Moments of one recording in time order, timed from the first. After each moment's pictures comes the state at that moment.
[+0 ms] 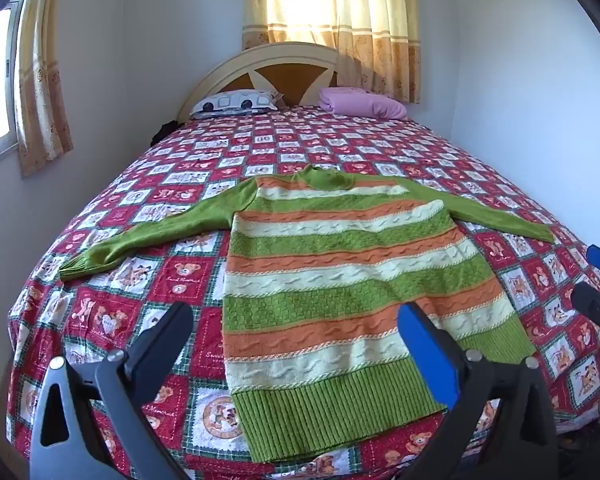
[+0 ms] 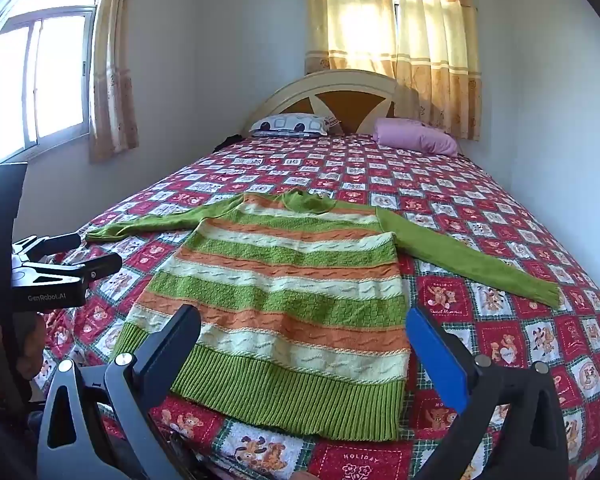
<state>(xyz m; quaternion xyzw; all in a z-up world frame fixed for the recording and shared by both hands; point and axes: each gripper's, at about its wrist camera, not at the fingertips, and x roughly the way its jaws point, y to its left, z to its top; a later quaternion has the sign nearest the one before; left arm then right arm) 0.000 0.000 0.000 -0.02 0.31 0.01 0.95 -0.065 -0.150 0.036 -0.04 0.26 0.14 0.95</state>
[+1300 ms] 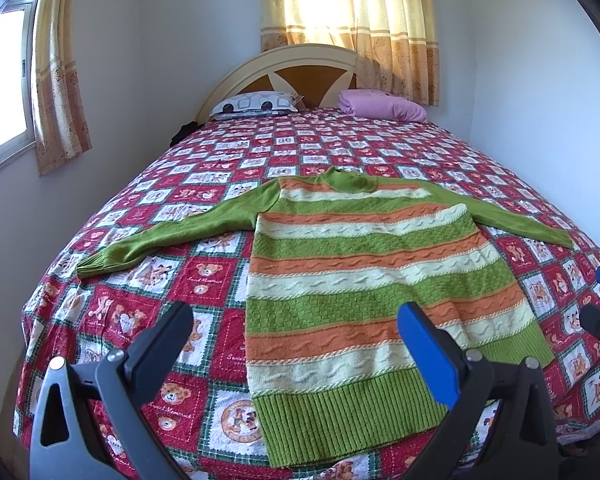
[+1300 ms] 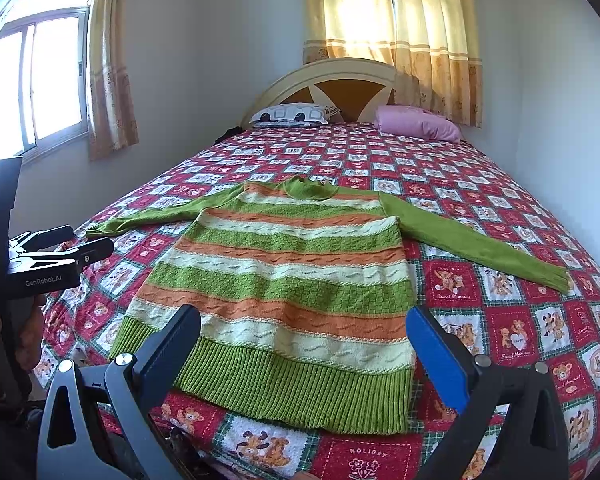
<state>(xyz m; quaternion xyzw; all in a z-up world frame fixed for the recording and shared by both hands) 0.002 0.008 -0.003 0.00 0.31 0.05 0.95 -0.060 -0.153 0.020 -0.02 0.28 0.15 0.95</state>
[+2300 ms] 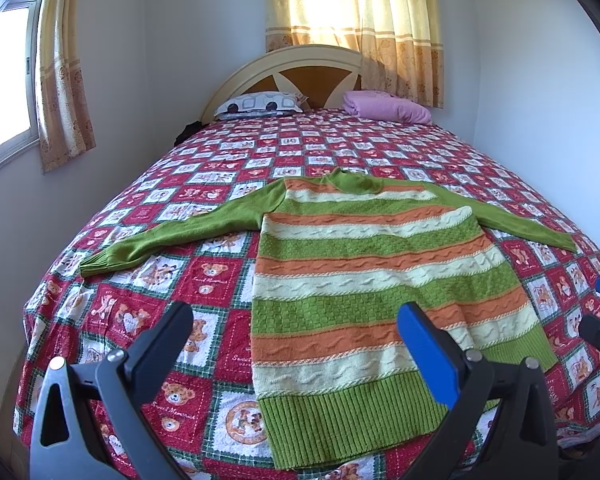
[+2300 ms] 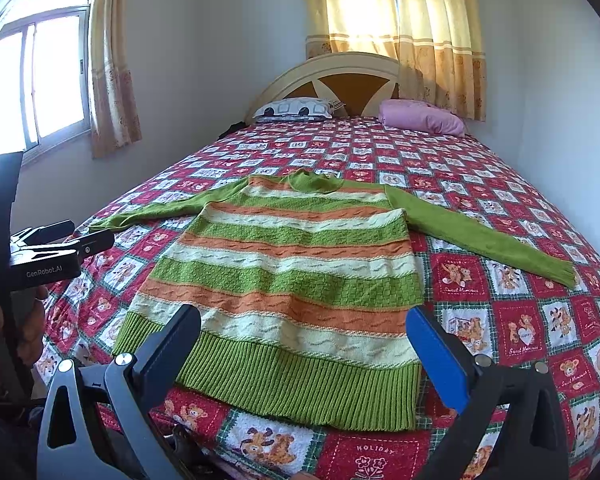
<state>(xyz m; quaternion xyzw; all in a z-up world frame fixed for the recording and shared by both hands) 0.003 0.013 -0.004 -0.01 0.31 0.05 0.95 -0.057 -0.149 0.013 -0.02 0.29 0.16 0.94</state>
